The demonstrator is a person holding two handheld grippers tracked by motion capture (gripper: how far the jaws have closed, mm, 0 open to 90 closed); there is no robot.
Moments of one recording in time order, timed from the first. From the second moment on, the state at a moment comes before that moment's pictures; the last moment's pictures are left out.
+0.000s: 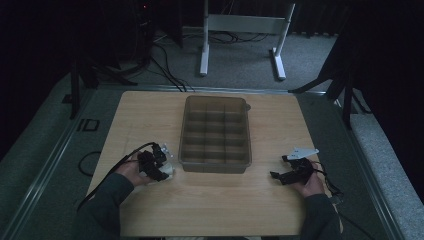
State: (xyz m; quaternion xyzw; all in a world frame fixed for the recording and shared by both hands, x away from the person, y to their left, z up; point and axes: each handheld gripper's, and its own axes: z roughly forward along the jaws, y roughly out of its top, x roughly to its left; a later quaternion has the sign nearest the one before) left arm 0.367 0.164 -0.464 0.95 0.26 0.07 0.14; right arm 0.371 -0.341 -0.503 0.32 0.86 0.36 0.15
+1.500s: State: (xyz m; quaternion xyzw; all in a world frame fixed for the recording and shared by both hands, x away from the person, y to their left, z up) left arm 0.362 0.169 -0.426 0.95 0.24 0.09 0.16; right arm 0.372 -0.341 -0.503 0.32 0.86 0.36 0.15
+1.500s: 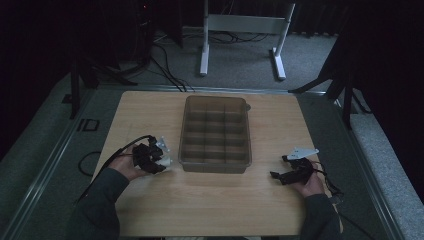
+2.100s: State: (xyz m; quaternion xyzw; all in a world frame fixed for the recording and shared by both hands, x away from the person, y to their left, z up) left arm 0.365 0.167 -0.399 0.95 0.23 0.10 0.18; right arm 0.372 -0.341 -0.503 0.32 0.86 0.36 0.15
